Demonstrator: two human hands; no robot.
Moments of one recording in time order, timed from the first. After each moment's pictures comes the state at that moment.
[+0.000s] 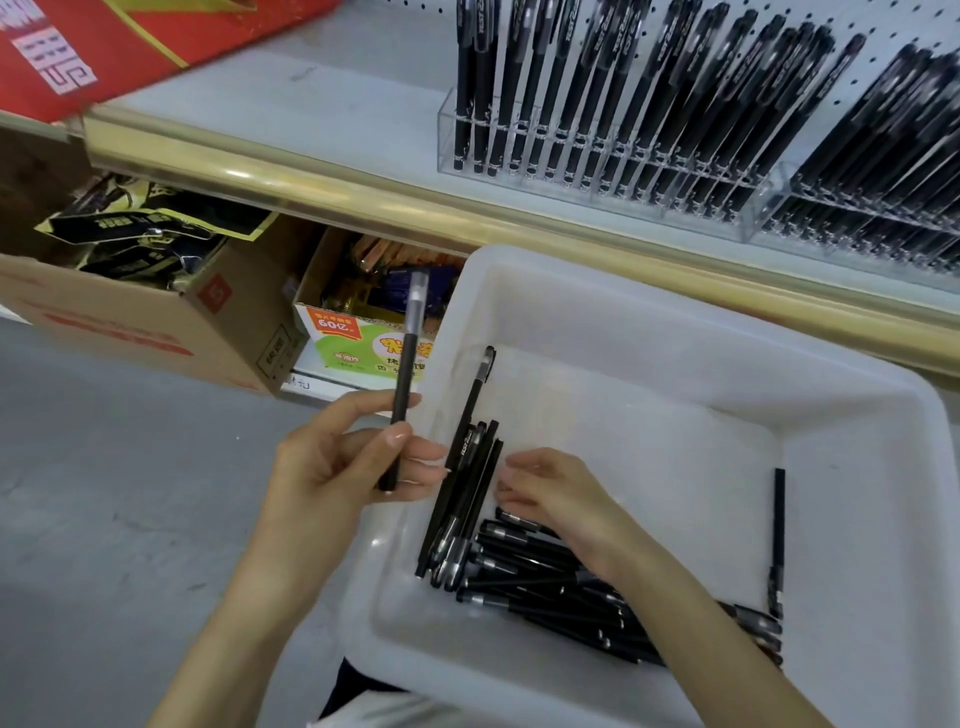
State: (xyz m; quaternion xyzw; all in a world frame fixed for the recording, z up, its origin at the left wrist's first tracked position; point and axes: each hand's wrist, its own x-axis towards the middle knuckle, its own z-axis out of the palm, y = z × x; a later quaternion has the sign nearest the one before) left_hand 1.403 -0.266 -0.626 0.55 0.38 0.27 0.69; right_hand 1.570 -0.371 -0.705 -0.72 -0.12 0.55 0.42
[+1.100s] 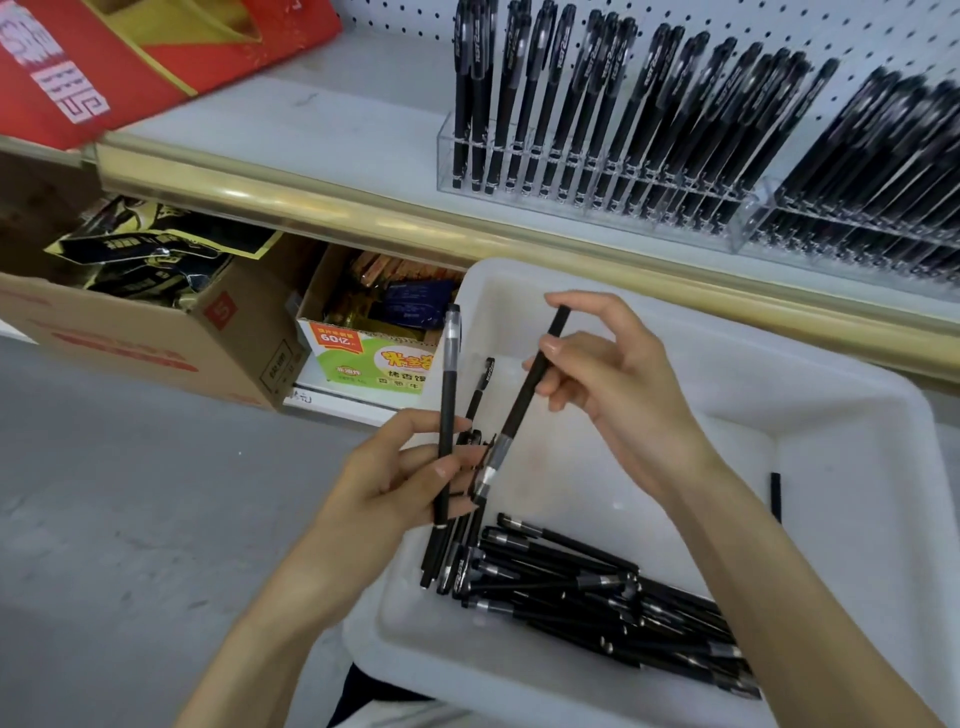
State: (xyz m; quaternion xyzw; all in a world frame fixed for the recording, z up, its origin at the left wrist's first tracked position) left_hand 1.409 -0.271 -0.629 0.53 0.31 0.16 0.77; right_hand 1.596 -0.344 -0.600 -0.63 -0.27 0.38 0.62
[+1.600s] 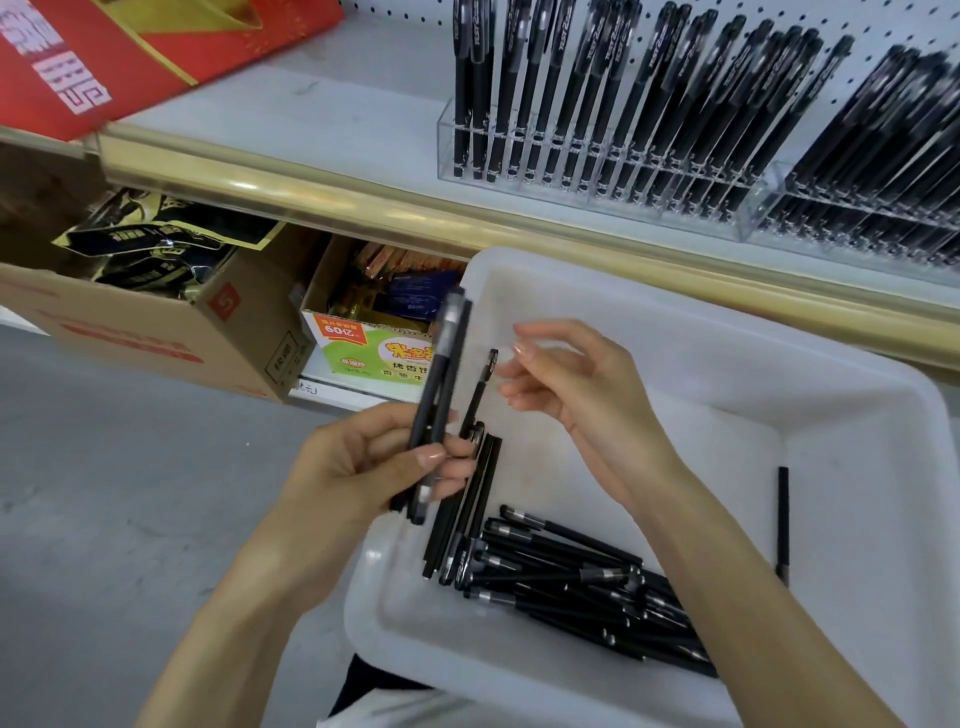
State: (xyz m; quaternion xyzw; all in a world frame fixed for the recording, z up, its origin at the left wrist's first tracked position) left_hand 1.402 -0.264 -0.625 0.50 0.33 0.19 0.78; right_hand 1.585 -0.337 -0.622 -0.61 -0.21 0.42 0.63
